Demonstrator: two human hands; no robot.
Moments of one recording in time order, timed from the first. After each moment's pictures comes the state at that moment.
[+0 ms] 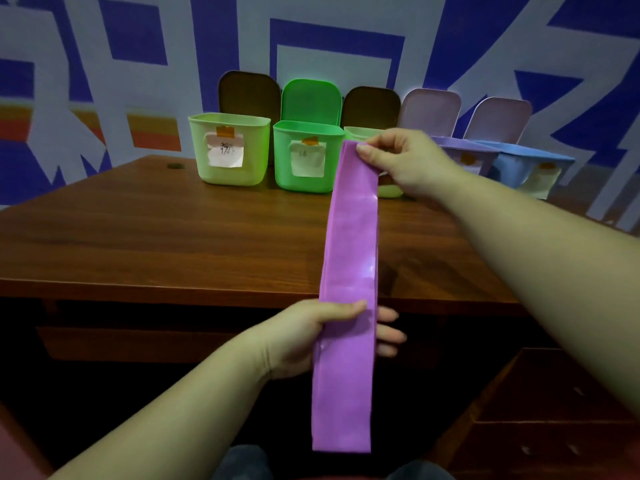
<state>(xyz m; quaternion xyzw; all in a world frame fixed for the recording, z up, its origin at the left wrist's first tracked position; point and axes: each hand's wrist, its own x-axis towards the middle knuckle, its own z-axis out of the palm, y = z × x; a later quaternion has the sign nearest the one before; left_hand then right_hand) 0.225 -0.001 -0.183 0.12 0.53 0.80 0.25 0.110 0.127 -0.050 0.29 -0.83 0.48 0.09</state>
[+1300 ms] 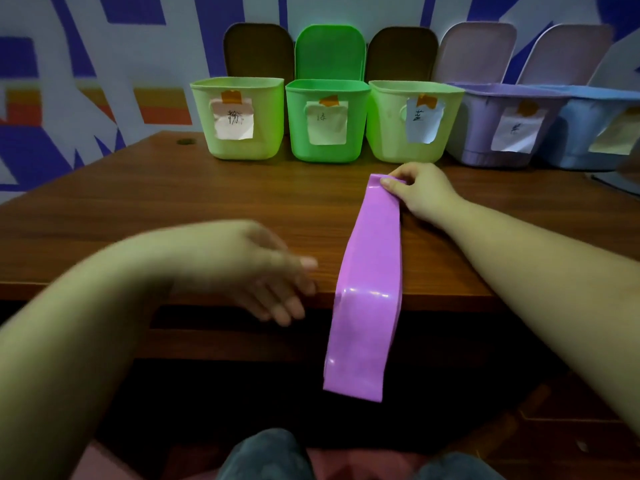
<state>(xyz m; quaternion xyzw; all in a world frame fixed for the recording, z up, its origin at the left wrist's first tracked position) 0.209 -0.080 -0.114 -0.03 0.85 0.47 0.23 0.005 0.130 -0.152 0.17 -0.91 0.36 0.13</state>
